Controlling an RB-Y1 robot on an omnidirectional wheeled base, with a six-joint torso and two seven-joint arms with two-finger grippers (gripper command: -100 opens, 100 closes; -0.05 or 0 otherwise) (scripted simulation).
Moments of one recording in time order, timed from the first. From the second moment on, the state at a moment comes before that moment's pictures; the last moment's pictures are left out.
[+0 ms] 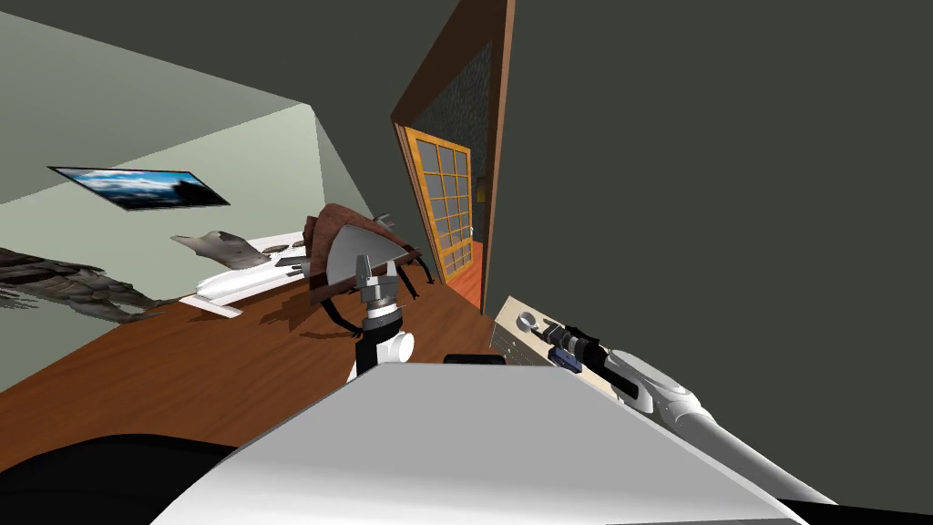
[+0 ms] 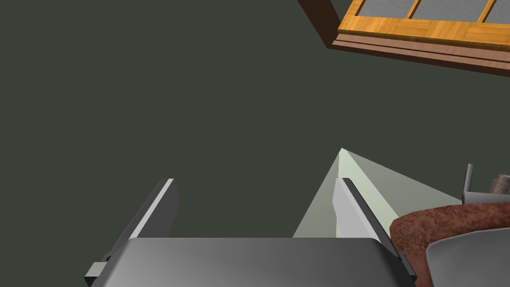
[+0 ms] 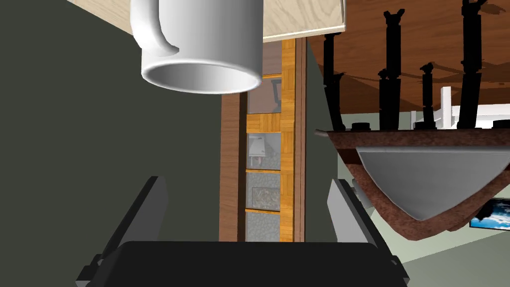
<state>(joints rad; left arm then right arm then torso) 0.47 -0.04 -0.02 -2.27 0.09 -0.57 -0.09 0.31 -0.84 0.24 -1.31 0.74 -0.53 0.29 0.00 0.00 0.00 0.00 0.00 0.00</state>
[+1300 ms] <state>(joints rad) 0.47 -0.04 -0.02 -2.27 0.09 -0.57 -0.09 0.25 -1.01 0.45 -0.99 0.98 -0.64 0.24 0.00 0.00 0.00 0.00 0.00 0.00</state>
